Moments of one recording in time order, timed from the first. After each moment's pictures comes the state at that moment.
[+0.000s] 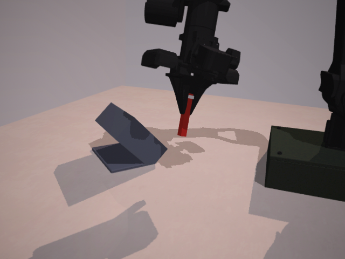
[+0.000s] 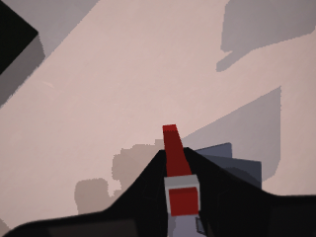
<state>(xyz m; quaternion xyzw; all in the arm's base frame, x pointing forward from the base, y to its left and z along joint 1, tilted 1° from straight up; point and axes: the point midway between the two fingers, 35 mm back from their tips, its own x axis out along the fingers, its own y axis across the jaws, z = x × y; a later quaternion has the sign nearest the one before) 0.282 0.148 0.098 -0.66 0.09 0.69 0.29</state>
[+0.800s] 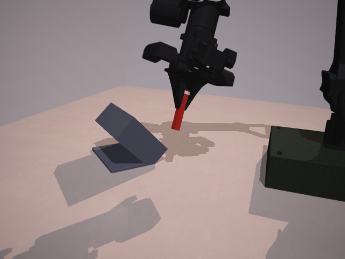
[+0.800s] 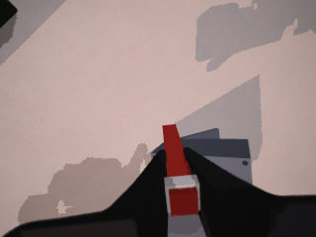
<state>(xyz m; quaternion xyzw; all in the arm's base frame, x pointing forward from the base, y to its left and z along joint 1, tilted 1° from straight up) 0.299 0.129 0.101 -0.66 0.05 0.68 0.33</state>
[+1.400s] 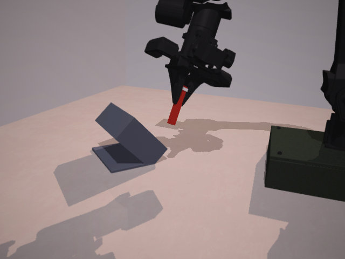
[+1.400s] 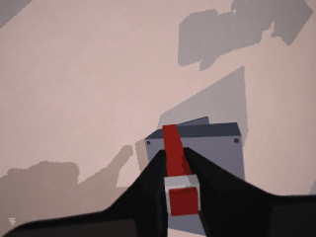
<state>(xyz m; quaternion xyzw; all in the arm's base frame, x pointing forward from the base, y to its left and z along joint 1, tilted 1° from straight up) 0.310 0.112 0.104 -0.66 0.02 0.66 0.35</state>
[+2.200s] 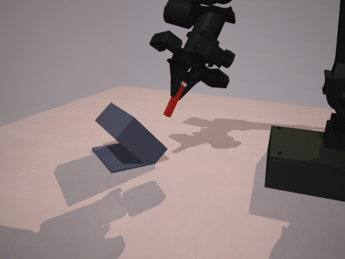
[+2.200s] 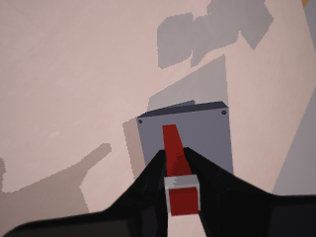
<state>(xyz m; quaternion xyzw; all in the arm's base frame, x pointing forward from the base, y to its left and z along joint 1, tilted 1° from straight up) 0.324 0.089 0.110 -0.67 -0.02 0.63 0.39</state>
